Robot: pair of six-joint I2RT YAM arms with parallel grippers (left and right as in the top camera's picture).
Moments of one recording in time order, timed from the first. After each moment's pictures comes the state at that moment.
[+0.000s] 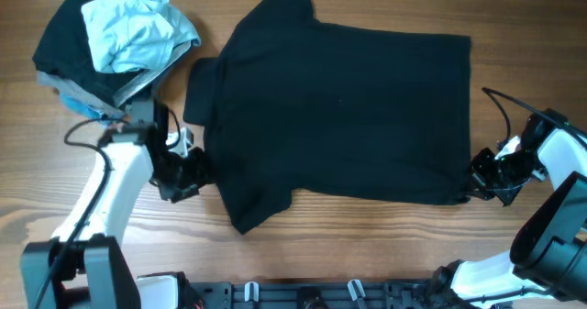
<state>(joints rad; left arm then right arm) 0.05 1.48 0.81 -0.91 0.37 -0.32 -0.54 1.71 0.96 -1.03 -0.23 0.22</state>
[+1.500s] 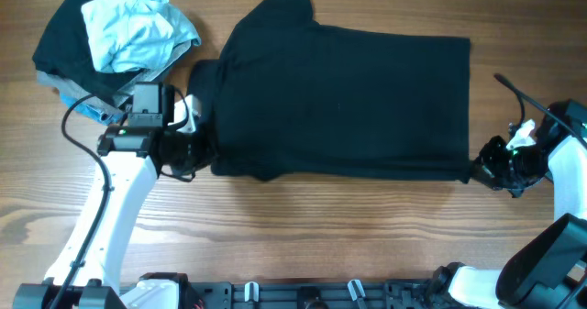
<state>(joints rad) -0.06 1.36 0.93 -0.82 0.43 -0.43 -0.54 1.53 1.01 -1.06 -0.32 0.18</state>
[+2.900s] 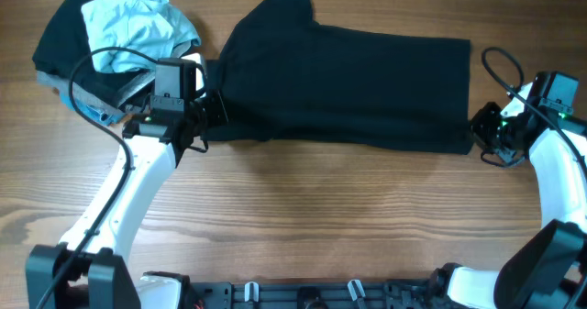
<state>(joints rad) -0.15 1.47 0.96 -0.42 0.10 -0.39 -0.40 1.52 1.02 -0.73 -0.29 0.34</state>
